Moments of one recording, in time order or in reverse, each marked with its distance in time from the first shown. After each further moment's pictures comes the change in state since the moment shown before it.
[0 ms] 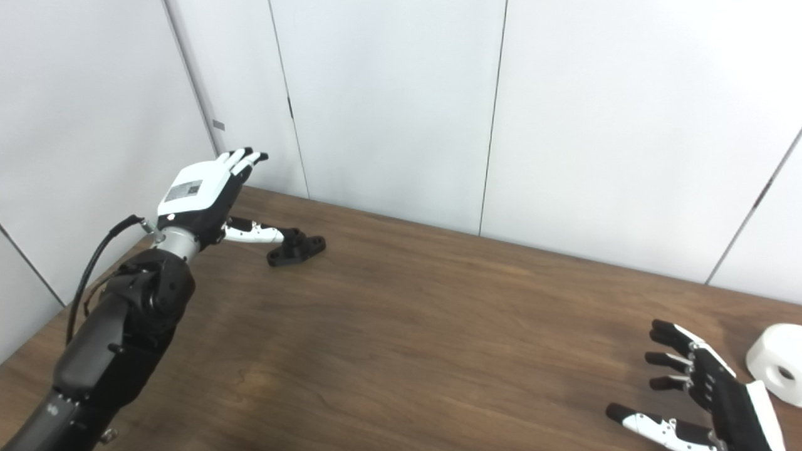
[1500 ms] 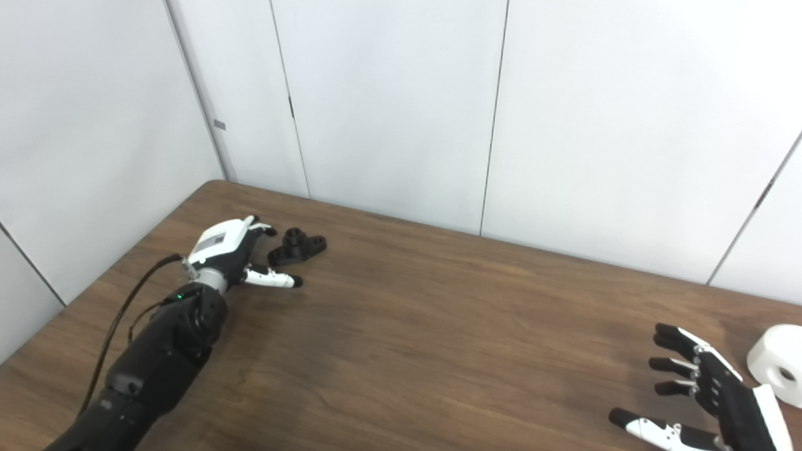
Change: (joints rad) left arm -0.045 -0.087 -0.076 0.346 -0.144 -0.022 0.178; right arm 0.024 -0.005 0.001 -0.085 -0.018 0.080 0.010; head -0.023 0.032
